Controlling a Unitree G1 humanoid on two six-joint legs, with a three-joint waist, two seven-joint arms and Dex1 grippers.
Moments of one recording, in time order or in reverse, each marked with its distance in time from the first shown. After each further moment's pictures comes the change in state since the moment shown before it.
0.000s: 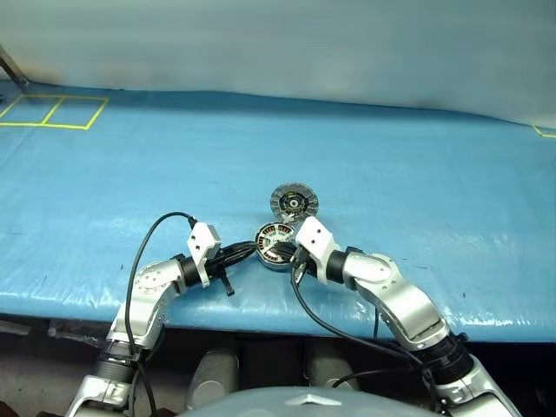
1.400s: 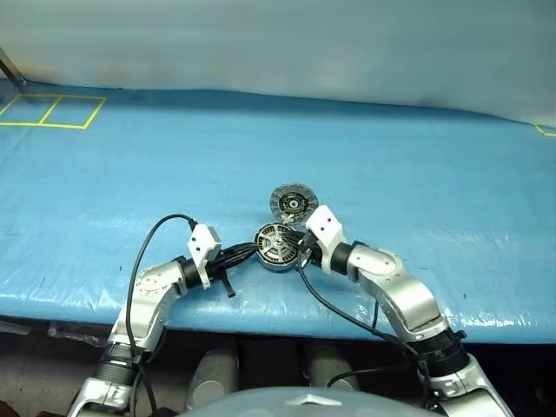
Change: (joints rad) left arm 0.011 -0.010 0.000 0.002 0.000 -0.006 0.003; right arm -0.016 0.043 -0.073 0.052 0.013 -0.004 -0.037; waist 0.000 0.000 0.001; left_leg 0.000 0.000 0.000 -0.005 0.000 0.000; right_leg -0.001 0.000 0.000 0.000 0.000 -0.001
